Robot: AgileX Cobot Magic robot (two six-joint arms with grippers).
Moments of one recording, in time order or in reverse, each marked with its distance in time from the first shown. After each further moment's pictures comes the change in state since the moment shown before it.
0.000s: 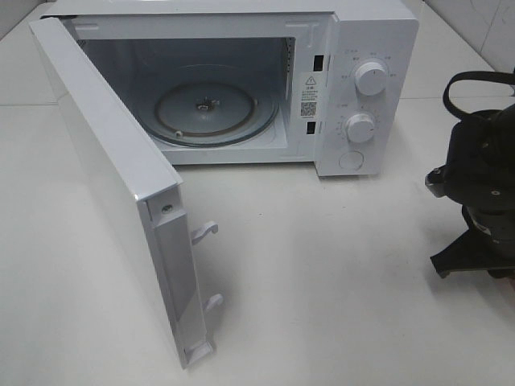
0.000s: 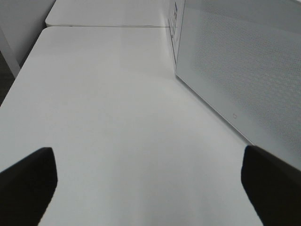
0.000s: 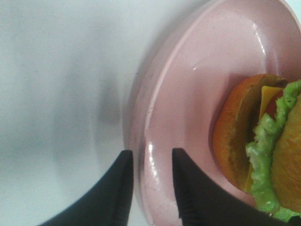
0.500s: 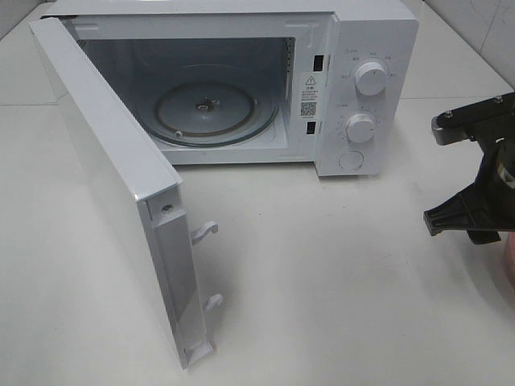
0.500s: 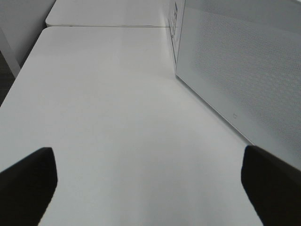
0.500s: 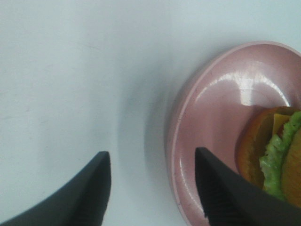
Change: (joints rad) left arm 0.000 0.000 0.000 0.000 0.000 0.000; right arm 0.000 -0.297 0.001 0.195 -0.102 -0.250
